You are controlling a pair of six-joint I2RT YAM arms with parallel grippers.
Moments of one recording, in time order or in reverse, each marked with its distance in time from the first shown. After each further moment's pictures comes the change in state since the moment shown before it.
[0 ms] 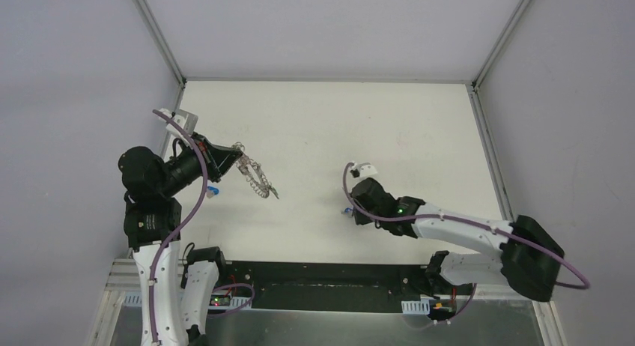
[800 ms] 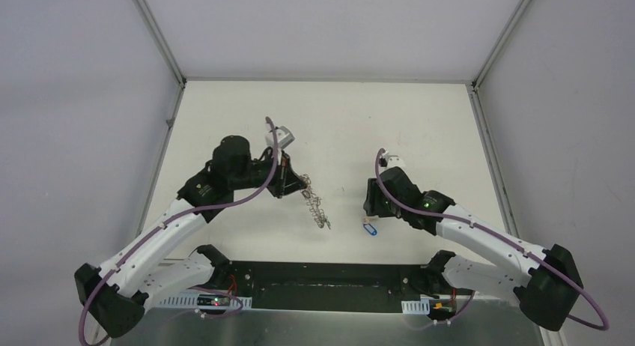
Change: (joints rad) left arm -0.768 0.249 -0.152 0.147 -0.330 -0.015; right arm -0.179 -0.285 0.002 -0.245 -0.052 0.085
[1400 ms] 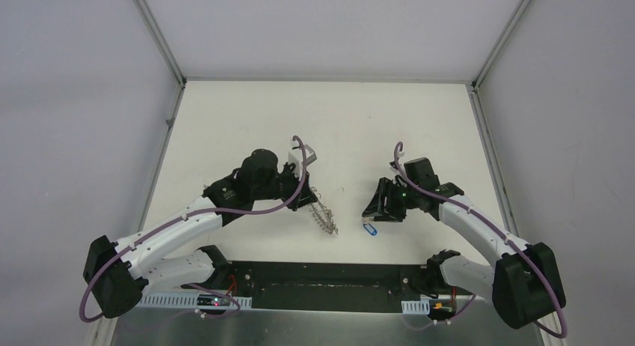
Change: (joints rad) left arm -0.220 0.137 -0.082 0.100 -0.185 0.068; right arm -0.425 0.094 -0.063 0.013 -0.746 -0.012
